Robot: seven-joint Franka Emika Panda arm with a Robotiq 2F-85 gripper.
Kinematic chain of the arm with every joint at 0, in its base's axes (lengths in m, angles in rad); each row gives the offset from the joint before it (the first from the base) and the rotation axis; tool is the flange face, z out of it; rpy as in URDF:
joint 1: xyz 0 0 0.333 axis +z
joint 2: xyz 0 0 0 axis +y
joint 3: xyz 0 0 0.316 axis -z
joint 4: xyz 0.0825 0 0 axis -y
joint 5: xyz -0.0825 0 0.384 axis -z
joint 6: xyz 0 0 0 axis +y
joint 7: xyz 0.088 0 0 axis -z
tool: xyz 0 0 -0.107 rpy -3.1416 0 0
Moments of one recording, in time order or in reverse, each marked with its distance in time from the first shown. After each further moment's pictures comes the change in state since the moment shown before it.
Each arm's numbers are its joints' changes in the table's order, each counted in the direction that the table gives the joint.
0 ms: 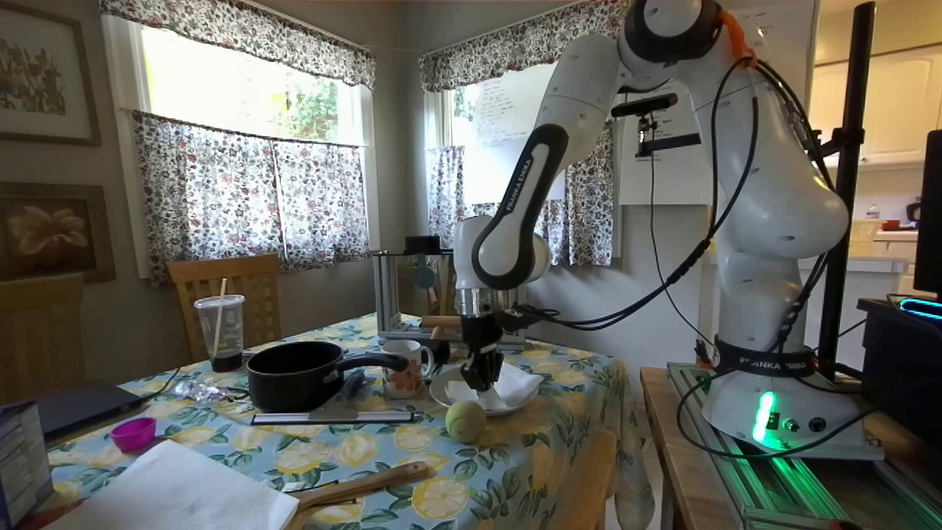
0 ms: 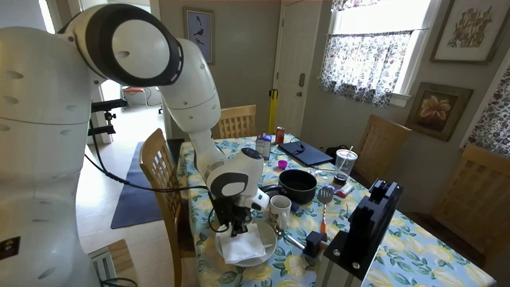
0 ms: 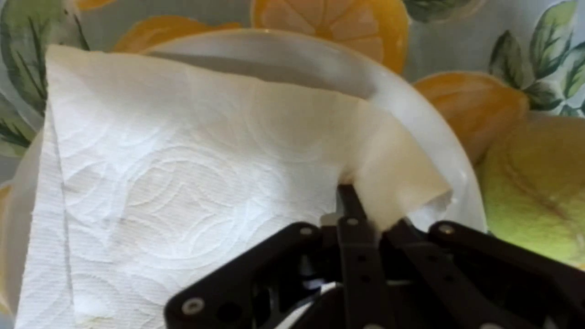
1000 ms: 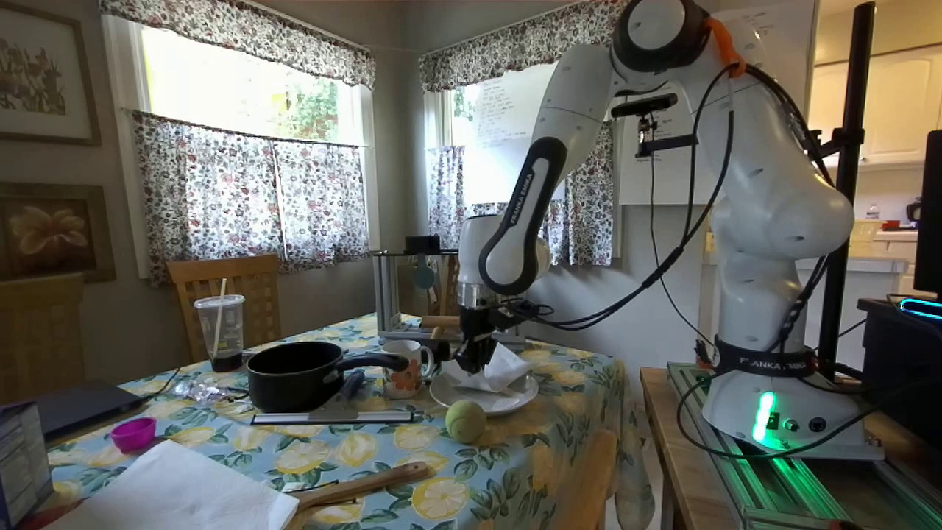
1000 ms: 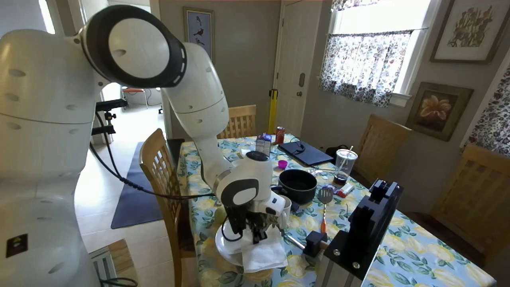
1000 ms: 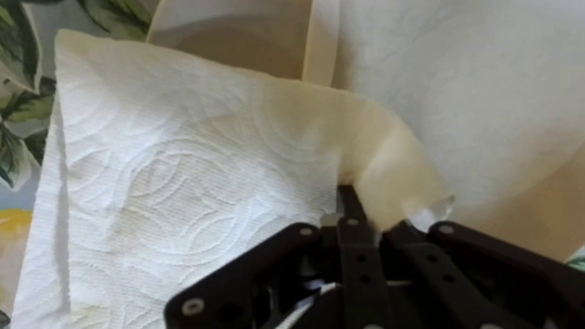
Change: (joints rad) arm 0.079 0.031 0.190 0.016 0.156 -0.163 0.125
